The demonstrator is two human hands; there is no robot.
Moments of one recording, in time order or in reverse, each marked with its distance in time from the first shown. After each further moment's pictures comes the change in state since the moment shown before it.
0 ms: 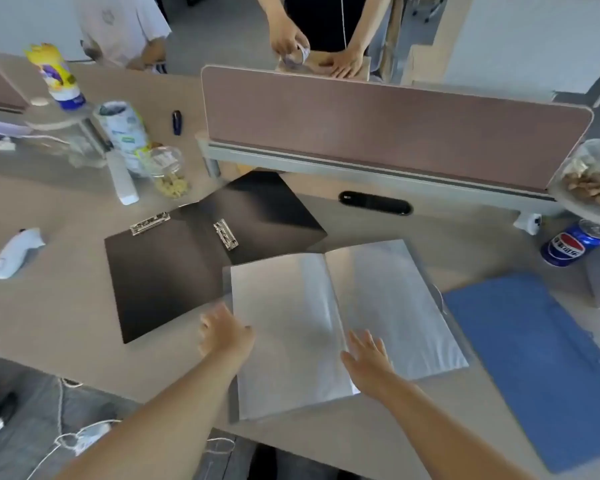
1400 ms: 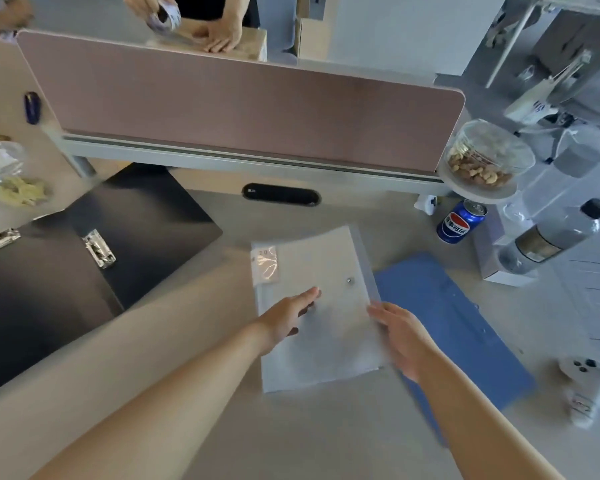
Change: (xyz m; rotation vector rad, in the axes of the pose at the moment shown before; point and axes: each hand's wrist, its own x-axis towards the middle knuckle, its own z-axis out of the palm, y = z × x) left_hand -0.080 0.199 0.098 -0.437 -1.038 0.359; right_hand -0.026 0.130 -0.150 1.140 0.271 0.242
